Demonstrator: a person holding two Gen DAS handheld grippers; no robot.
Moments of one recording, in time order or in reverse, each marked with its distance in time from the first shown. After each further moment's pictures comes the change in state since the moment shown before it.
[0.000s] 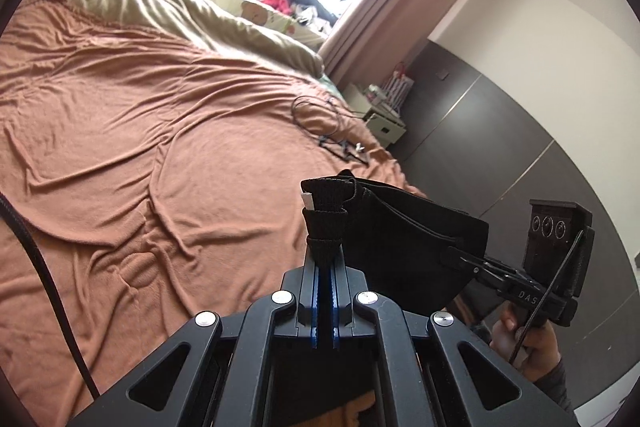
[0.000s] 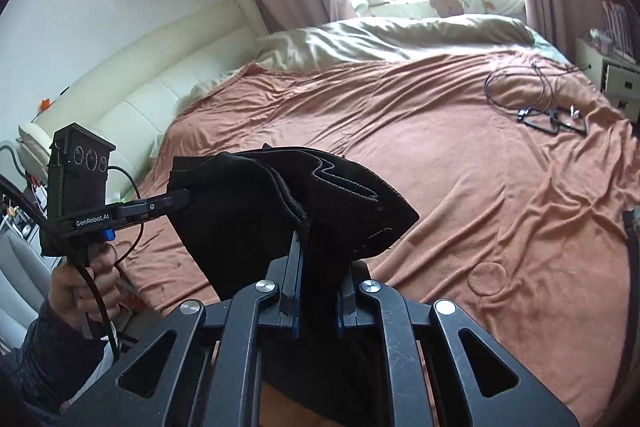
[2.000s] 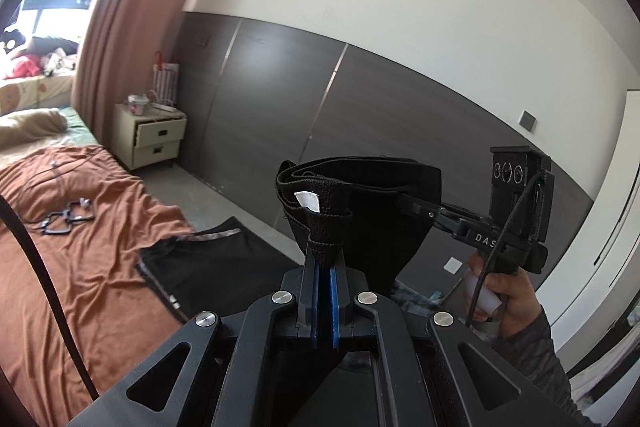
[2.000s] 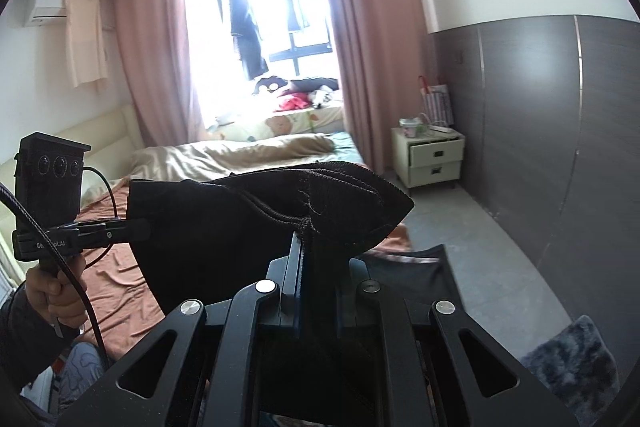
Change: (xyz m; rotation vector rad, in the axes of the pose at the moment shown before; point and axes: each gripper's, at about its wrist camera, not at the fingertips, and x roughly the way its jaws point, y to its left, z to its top) left arm 0.117 -0.463 -0.025 0.513 0.135 -0.525; right arm -0.409 -0.010 -0.133 0.053 -0.347 -0.493
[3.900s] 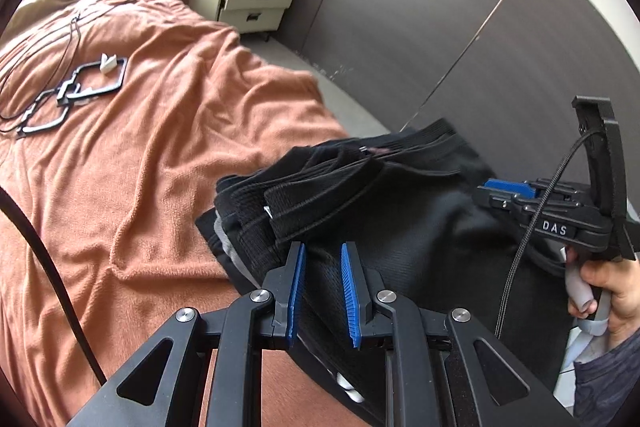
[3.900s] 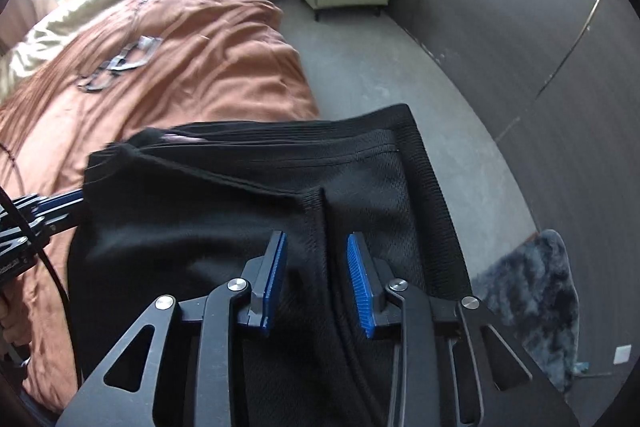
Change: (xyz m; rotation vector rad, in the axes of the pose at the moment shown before) left arm 0.297 0.309 -0.071 -0.230 0.395 0.317; right arm 0.355 0.215 -0.083 0.109 0.668 -0.383
